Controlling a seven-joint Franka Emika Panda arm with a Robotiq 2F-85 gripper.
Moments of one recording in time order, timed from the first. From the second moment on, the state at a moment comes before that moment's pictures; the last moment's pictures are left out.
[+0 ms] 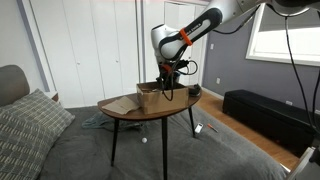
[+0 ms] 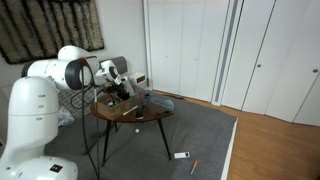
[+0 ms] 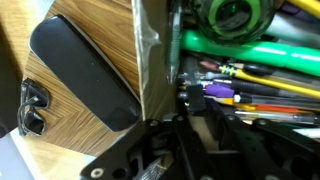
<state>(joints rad) 0.28 0.43 0.06 -1.66 -0.43 2.08 0.74</state>
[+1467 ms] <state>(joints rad) 0.29 0.25 0.05 -1.70 -0.47 2.15 0.81</state>
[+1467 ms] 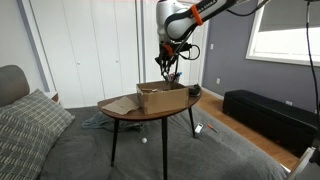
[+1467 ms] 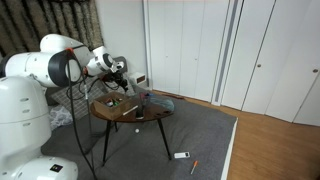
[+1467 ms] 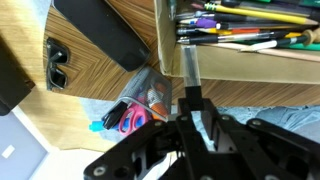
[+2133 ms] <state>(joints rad) 0.22 0.09 0.05 -1.88 -0.46 2.10 0.87</state>
